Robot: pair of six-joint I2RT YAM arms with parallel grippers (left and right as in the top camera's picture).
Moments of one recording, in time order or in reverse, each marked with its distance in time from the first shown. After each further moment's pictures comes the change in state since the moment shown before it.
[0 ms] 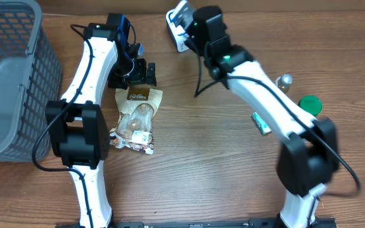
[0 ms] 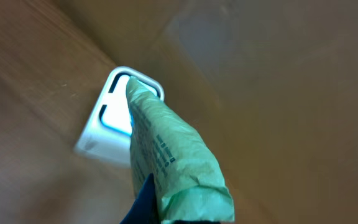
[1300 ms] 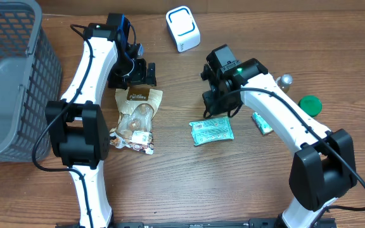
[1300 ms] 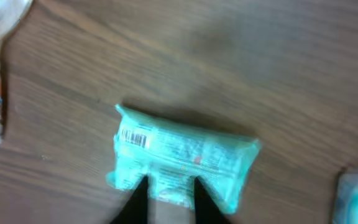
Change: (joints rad) left arm 0.000 0.000 0.000 0.000 0.000 0.000; right arm -0.024 -0.091 -0.227 -0.730 -0.405 0.609
